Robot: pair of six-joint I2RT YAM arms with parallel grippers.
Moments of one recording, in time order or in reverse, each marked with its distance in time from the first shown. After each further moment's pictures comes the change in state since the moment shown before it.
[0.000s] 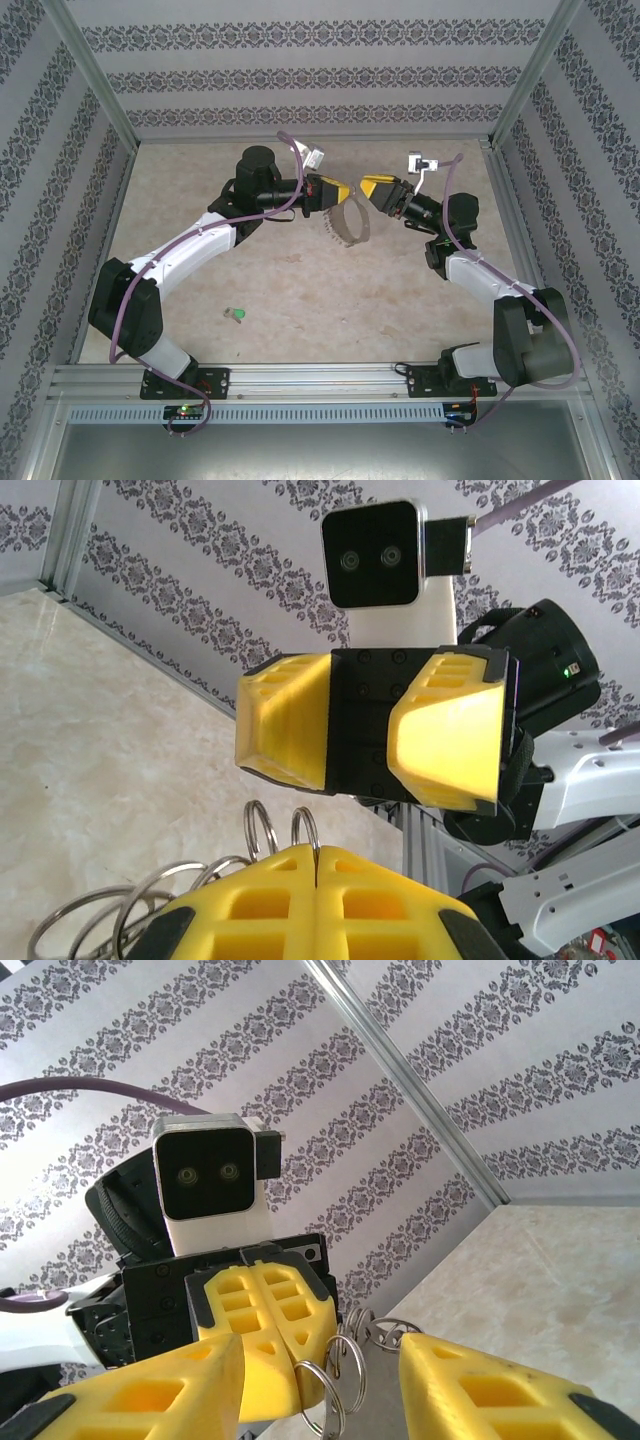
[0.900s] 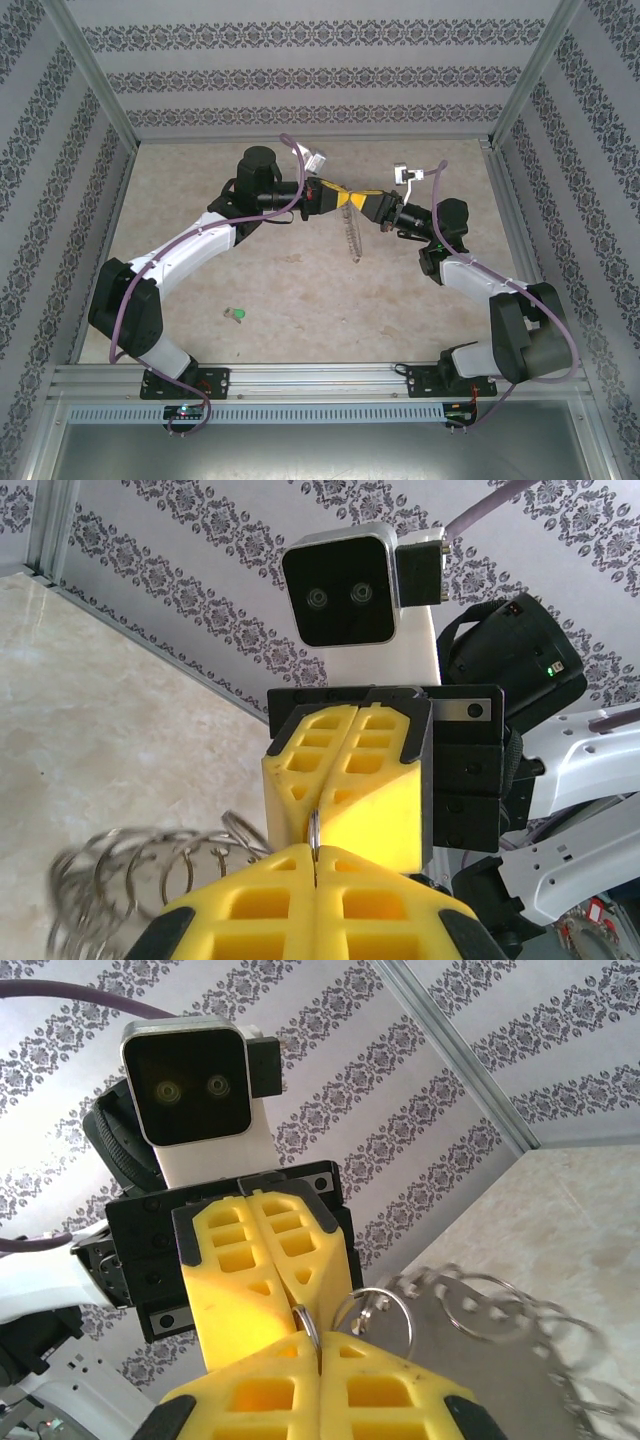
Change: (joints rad) left arm 0.001 0.000 0.005 -0.050 0.027 0.053; right arm 0.055 0.023 -0.048 0.011 -0.046 -0.013
